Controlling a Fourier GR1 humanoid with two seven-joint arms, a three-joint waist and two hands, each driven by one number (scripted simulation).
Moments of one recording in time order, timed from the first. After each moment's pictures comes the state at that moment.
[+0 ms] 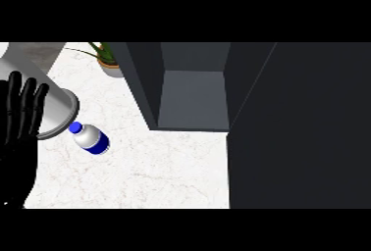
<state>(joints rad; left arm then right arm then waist) -0.03 0.12 0.02 -2.10 -0.02 0.01 -0.03 0.00 -0.10 -0.03 -2.10 0.01 -0.01 0.01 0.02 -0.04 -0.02</state>
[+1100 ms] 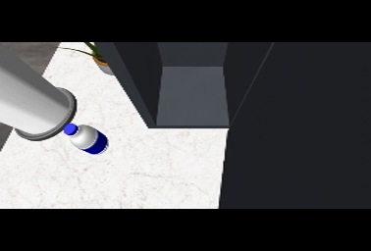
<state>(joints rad) 0.09 0.48 0.41 -1.84 0.87 -0.53 0.16 0.22 -0.09 0.24 -2.45 -0.05 0.11 0.23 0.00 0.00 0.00</state>
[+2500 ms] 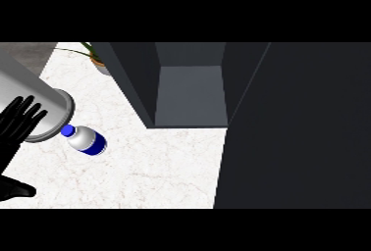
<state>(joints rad) -0.06 0.36 0.38 -1.44 0.41 -0.63 0.01 0.16 -0.06 0.45 -2.48 0.05 -0.02 0.36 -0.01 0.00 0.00</state>
